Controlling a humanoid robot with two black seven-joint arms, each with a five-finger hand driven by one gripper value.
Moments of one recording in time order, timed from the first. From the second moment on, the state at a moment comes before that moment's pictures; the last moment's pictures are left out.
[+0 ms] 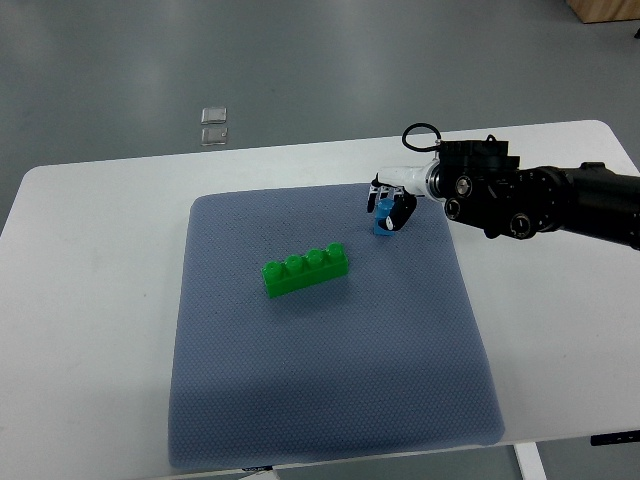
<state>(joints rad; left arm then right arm) -0.11 0.00 -0.09 -0.18 0.07 -0.02 0.12 1.31 -0.15 -0.36 0.75 -0.78 0.09 -0.14</state>
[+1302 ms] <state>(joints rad) -0.11 0.00 -0.10 -0.19 0.07 -0.02 0.12 1.83 -0.24 -0.40 1.19 -0.56 0.18 -0.14</state>
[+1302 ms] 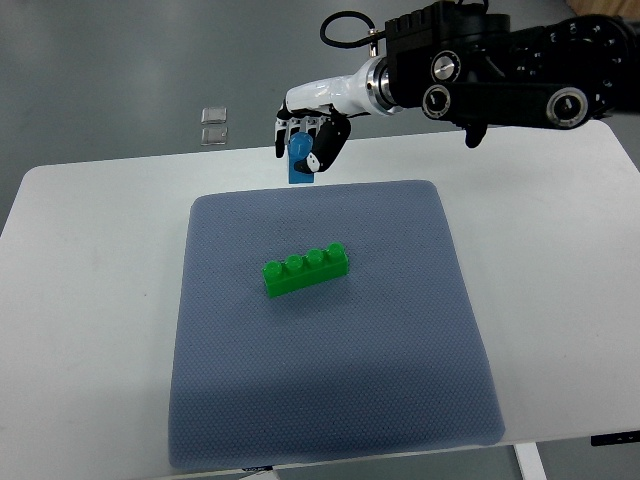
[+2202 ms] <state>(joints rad) -0.11 0.00 -0.10 -0.19 0.07 -0.02 0.12 1.69 -0.12 -0.46 1.24 -0.54 -0.07 -0.13</state>
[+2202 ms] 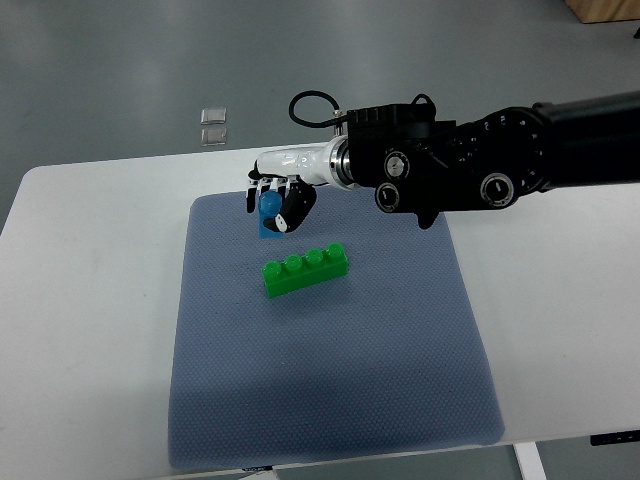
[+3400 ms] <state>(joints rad) -0.11 0.00 -0.09 -0.19 0.07 -0.02 0.12 1.57 -0.16 -0.50 1.23 -0.65 -0.10 -0.13</state>
